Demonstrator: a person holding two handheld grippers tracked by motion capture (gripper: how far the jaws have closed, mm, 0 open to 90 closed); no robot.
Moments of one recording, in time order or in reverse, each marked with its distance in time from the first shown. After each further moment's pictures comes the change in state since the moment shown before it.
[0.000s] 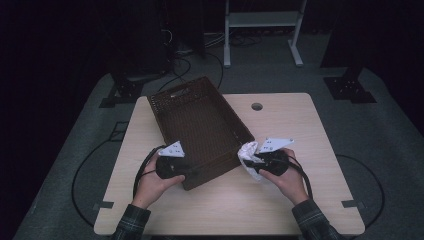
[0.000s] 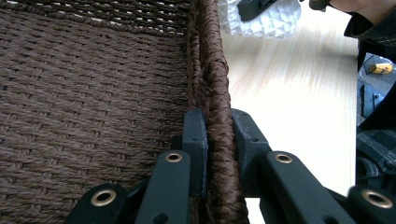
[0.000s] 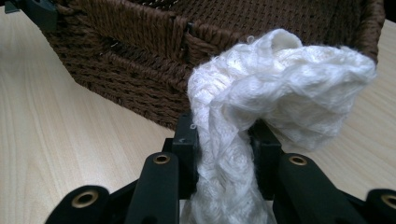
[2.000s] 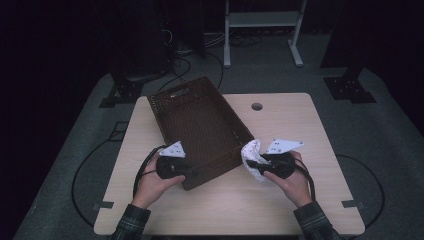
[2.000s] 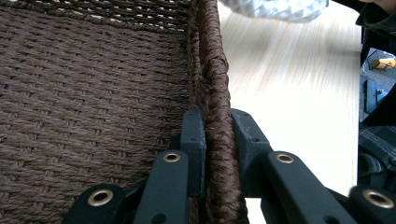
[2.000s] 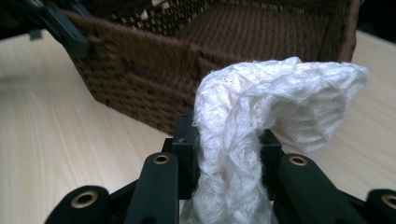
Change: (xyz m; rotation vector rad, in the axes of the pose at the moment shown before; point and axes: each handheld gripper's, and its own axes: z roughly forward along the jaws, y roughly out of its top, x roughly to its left) left arm -0.001 0.001 0.000 0.016 0.006 0.007; right arm 0.007 0.000 -0.023 -0.086 0.008 0.020
